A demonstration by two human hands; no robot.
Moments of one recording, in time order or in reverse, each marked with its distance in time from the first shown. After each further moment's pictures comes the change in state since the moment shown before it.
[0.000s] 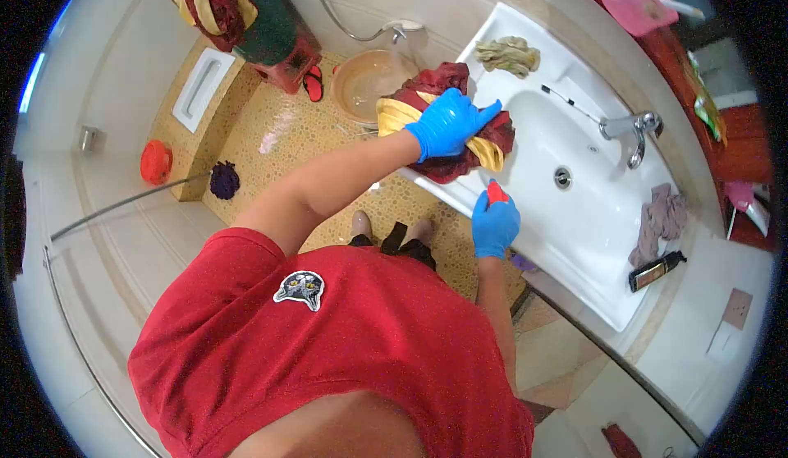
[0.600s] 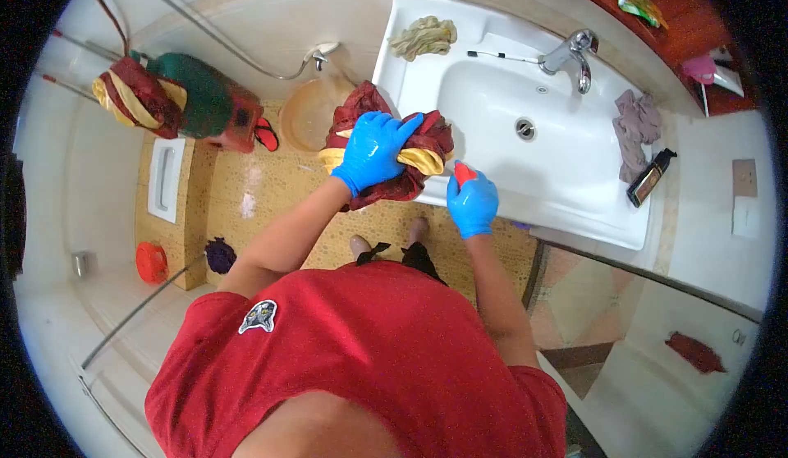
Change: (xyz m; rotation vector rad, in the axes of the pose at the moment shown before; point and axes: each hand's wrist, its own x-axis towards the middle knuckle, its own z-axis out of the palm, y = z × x) left_hand -0.037 0.001 -0.020 -0.133 -0.001 0.031; right_hand 0.001 -0.010 -0.009 0.043 0.066 0.011
